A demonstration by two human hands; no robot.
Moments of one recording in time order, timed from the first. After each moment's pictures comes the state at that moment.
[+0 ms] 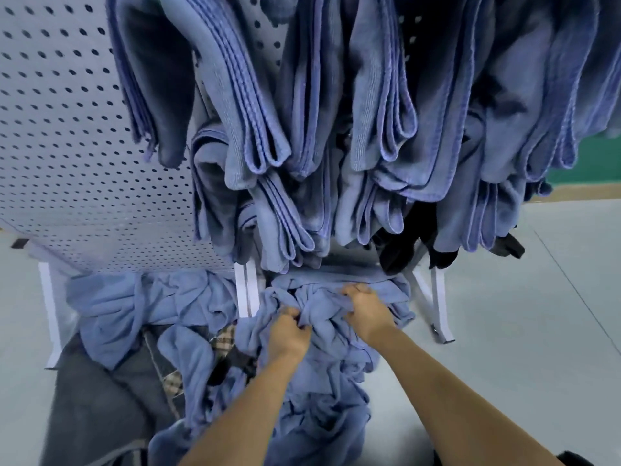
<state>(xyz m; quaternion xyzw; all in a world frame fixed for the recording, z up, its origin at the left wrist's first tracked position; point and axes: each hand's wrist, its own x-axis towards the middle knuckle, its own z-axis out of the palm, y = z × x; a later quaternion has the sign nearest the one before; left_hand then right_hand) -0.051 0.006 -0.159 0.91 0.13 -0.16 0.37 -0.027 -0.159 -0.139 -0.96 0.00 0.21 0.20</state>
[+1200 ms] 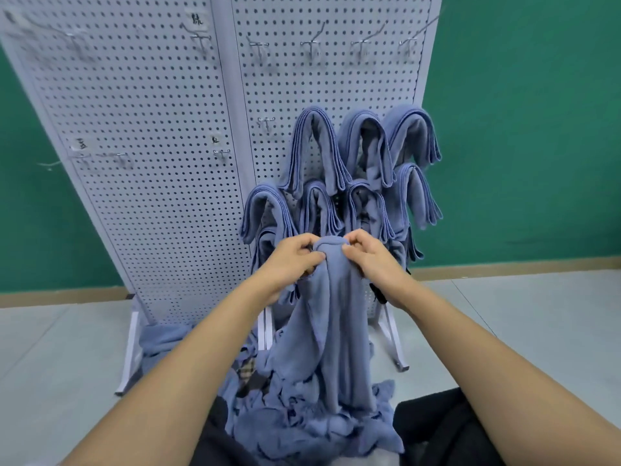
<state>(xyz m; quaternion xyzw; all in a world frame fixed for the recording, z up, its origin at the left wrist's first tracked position) -0.184 0.019 0.225 0.80 -0.15 -0.07 0.57 -0.199 -0.156 0.216 -0.80 -0.10 -0.03 0.59</state>
